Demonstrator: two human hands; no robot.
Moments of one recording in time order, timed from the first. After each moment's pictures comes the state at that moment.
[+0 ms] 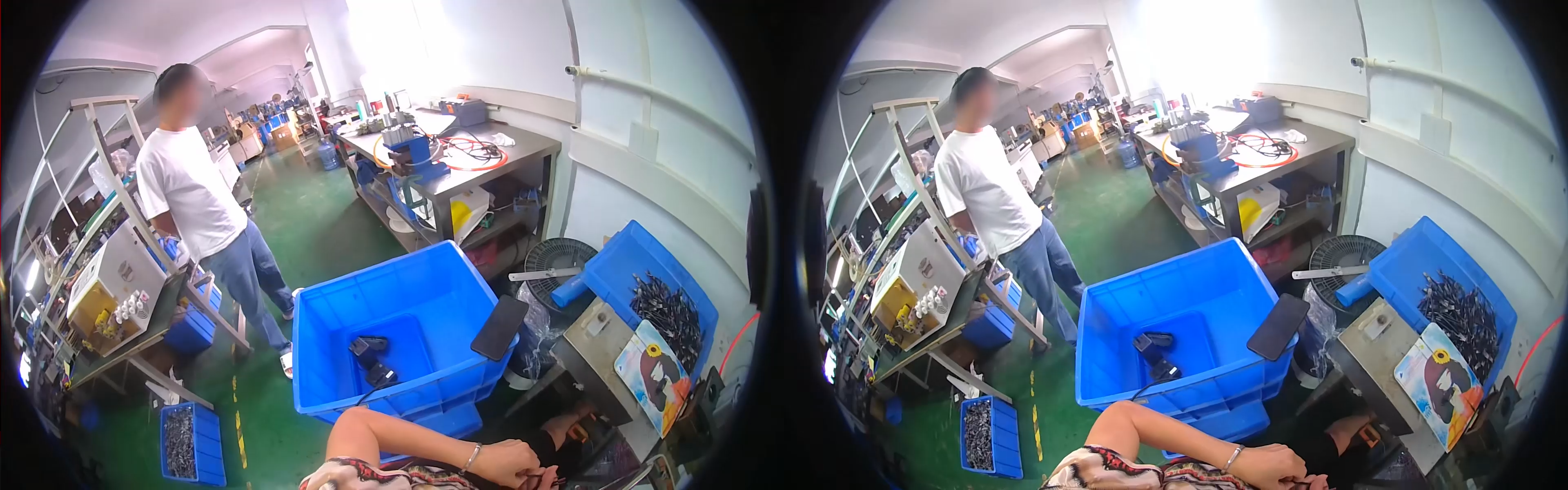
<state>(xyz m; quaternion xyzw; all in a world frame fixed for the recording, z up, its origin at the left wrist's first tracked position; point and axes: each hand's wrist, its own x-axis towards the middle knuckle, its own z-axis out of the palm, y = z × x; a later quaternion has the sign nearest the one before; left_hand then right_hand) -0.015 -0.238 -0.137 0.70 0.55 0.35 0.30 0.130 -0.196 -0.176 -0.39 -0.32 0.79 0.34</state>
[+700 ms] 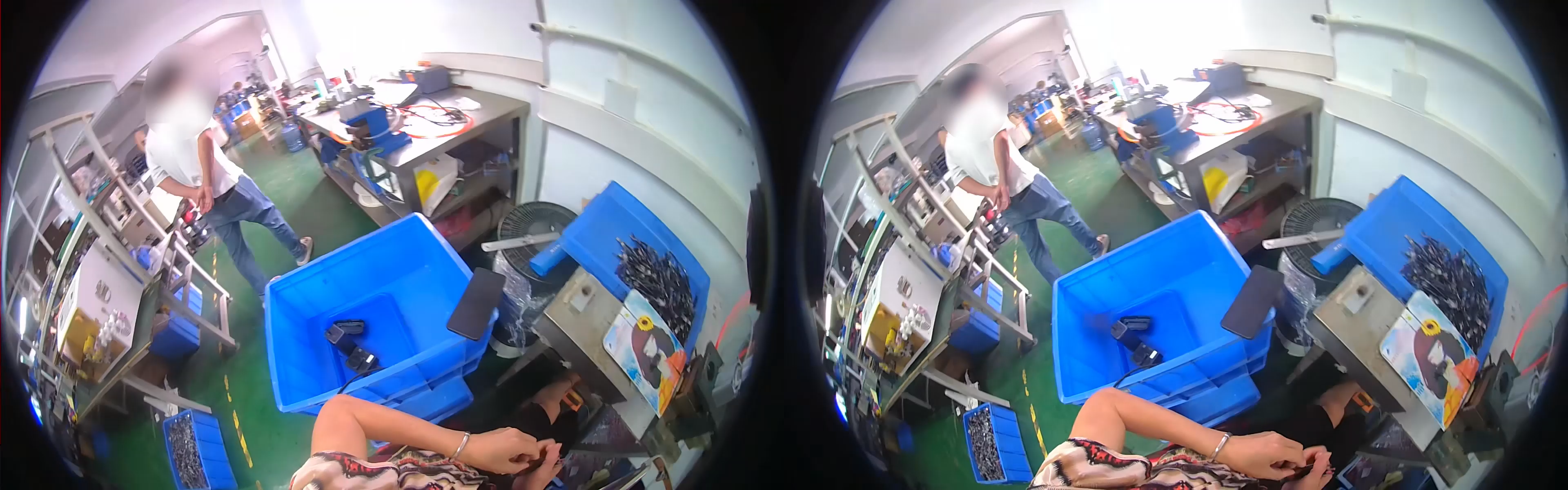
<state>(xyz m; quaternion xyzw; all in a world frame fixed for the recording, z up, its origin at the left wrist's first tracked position) -0.016 -0.231 -0.147 0.67 0.46 0.43 0.38 0.115 -0.185 -0.168 -0.42 -0.39 0.72 0.40</state>
